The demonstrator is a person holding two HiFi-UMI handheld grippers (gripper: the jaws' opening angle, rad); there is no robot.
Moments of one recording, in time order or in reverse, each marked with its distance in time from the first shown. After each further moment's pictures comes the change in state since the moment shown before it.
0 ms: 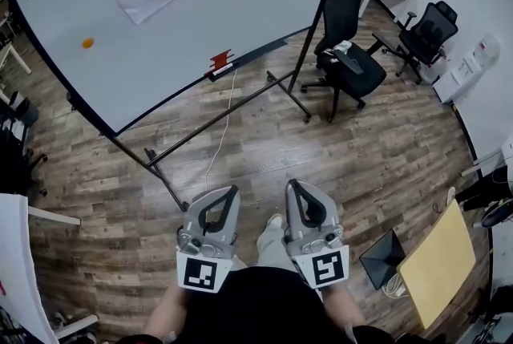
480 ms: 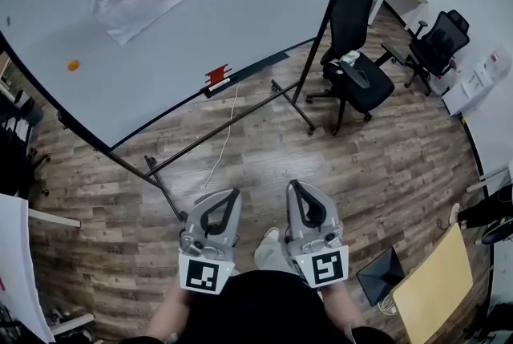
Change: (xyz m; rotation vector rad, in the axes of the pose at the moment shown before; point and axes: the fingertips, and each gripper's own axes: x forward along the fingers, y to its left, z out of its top) left arm 0.087 0.007 -0.024 0.009 0.030 0.039; right arm 0.051 -0.080 -0.033 0.026 0.013 0.022
